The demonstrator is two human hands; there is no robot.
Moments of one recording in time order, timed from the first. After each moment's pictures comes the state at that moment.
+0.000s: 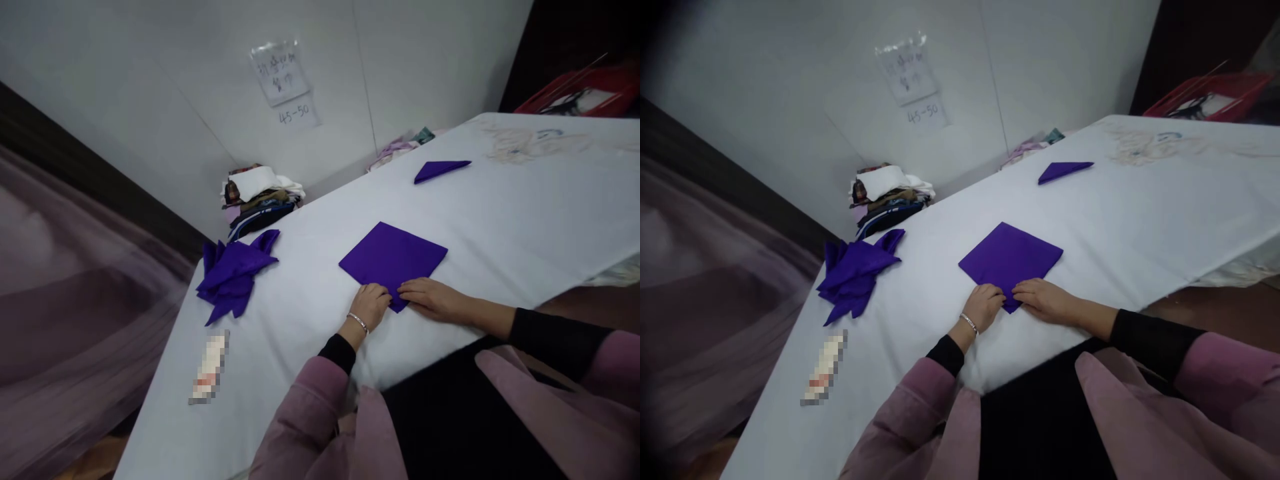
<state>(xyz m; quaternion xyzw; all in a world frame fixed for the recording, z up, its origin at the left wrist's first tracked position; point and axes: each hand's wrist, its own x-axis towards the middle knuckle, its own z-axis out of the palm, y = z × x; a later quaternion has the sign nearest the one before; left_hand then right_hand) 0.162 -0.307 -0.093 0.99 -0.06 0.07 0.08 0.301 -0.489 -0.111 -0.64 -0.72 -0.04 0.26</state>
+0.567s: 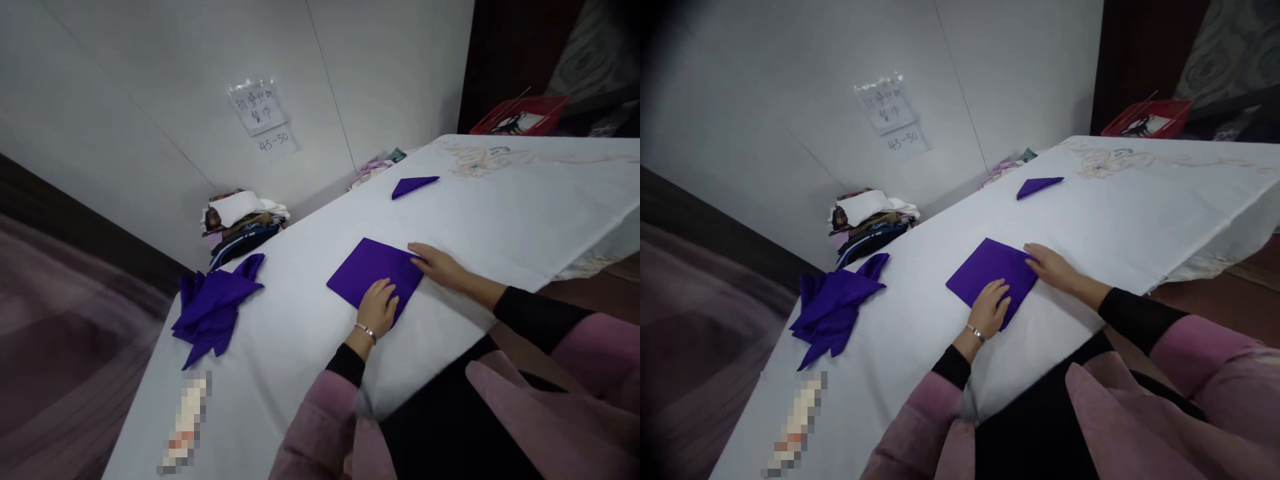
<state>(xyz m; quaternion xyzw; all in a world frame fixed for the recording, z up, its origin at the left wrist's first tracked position) 0.202 -0.332 -0.080 0.97 -0.03 0.14 0.21 0.391 -0.496 -0.096 -0.82 -0.44 -0.06 0.35</state>
